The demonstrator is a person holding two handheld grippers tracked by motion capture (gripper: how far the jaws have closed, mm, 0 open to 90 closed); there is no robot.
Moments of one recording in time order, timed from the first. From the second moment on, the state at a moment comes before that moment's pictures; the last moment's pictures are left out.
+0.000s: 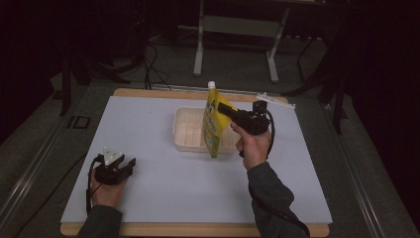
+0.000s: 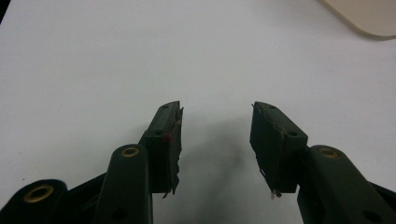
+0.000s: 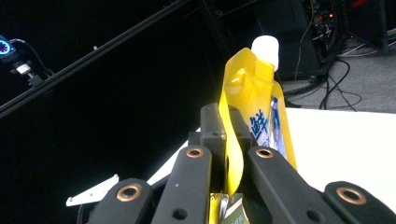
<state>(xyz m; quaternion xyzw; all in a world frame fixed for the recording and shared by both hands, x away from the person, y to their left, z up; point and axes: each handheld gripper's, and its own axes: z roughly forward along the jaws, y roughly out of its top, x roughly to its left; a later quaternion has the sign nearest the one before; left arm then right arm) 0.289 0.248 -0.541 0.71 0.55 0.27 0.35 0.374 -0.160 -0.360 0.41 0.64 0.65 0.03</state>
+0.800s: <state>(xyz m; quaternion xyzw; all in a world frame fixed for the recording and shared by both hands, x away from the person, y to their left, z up) 0.288 0.248 -0.540 0.71 0.55 0.27 0.35 0.387 -0.148 -0.364 0.42 0.62 0.65 0.06</state>
